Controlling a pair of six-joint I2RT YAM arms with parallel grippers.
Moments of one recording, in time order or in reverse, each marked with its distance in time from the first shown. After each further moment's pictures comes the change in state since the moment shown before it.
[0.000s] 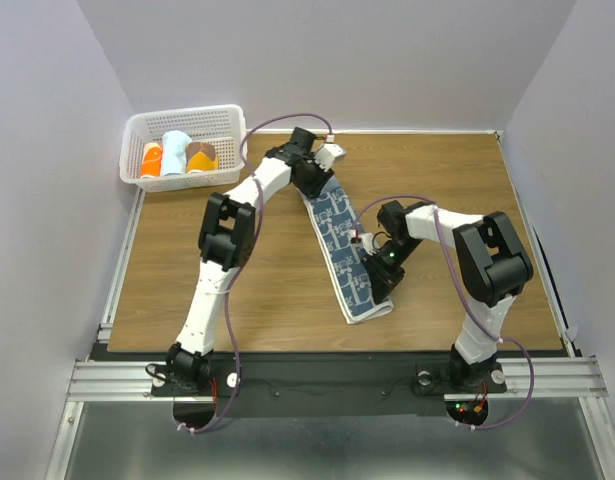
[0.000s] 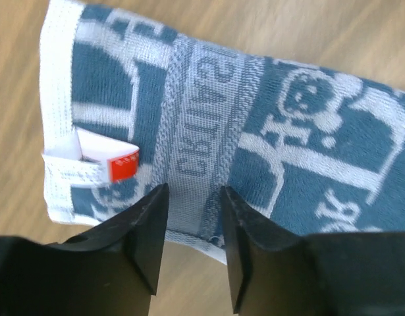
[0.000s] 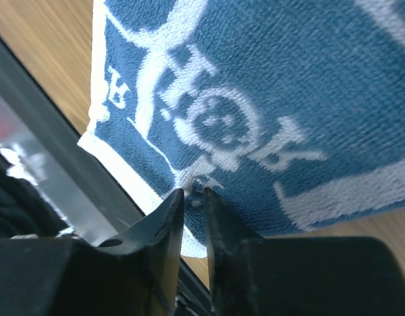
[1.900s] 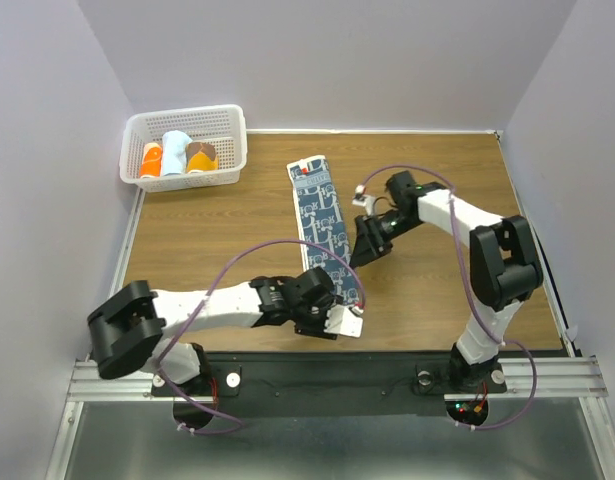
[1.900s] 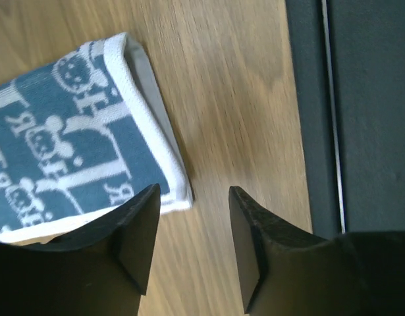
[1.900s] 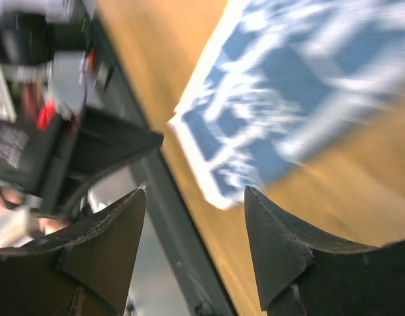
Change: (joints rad) left arm -0.679 -1.167 -1.484 0.282 -0.069 0.265; right arm -0.032 -0.044 0.156 0.080 -0.392 0.221
